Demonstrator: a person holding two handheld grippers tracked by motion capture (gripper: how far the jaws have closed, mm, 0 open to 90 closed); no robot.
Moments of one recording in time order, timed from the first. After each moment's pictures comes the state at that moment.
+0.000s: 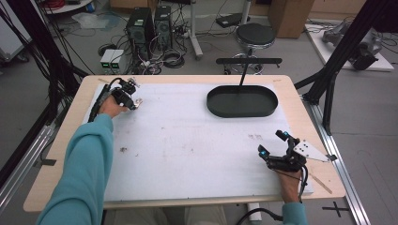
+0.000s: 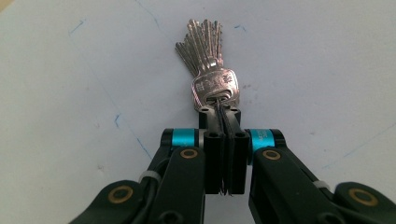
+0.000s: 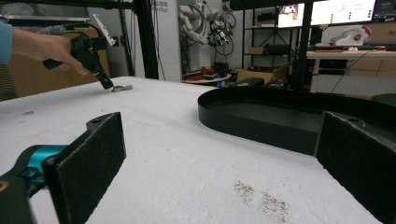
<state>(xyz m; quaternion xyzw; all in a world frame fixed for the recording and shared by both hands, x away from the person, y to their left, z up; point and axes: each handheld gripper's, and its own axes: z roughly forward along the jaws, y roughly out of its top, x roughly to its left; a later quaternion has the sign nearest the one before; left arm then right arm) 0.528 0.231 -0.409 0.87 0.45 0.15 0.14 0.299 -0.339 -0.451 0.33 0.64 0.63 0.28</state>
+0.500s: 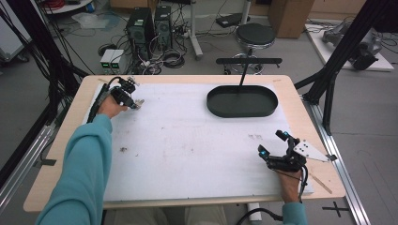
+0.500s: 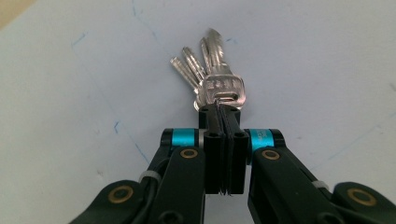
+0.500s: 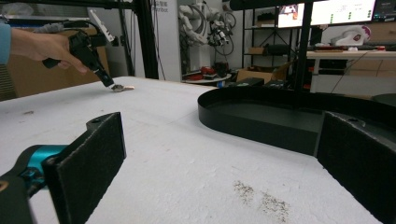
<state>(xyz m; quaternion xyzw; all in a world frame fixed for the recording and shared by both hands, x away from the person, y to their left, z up) 0.524 0.231 -0.400 0.87 0.44 0.14 0.17 0.299 -0.339 -0.451 0.33 0.64 0.63 0.28</state>
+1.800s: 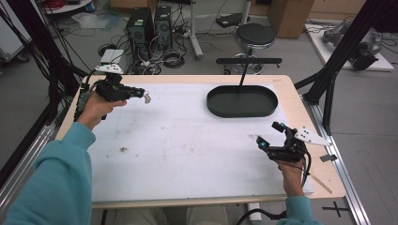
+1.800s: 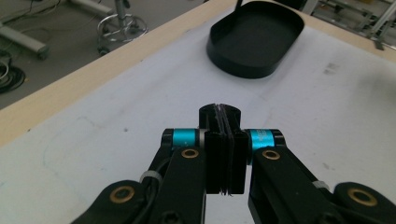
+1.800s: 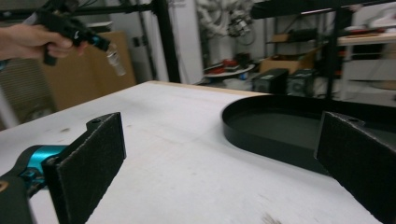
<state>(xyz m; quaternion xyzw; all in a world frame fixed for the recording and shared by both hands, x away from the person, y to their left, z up) 0.445 0.233 -0.310 0.81 0.31 0.11 0.49 0.315 -0.328 -0.409 0.33 0.66 0.64 0.21</state>
